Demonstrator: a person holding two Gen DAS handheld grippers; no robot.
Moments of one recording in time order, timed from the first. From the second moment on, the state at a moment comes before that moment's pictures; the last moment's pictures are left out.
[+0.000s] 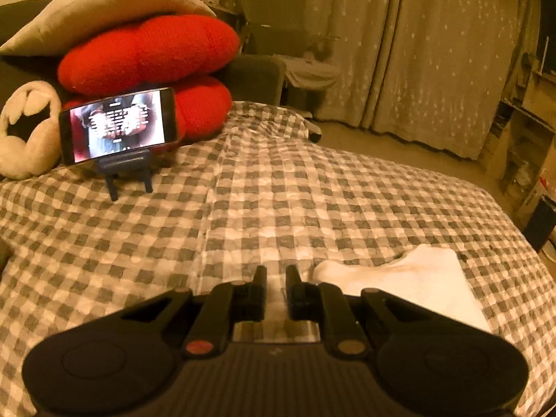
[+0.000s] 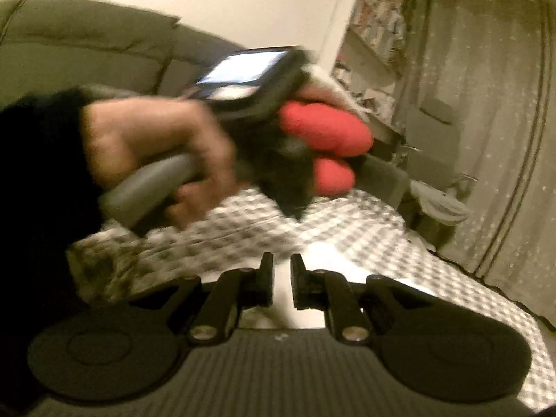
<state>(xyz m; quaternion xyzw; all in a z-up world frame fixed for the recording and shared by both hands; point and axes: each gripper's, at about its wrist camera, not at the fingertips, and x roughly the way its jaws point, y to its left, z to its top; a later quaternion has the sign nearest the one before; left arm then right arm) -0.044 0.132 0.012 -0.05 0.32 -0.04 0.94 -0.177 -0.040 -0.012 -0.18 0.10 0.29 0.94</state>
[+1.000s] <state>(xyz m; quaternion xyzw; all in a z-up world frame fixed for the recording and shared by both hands) -0.049 0.095 -0.013 -0.07 0.38 -0.13 0.91 -0.028 -0.116 -0.018 -0.04 0.37 0.30 0.88</state>
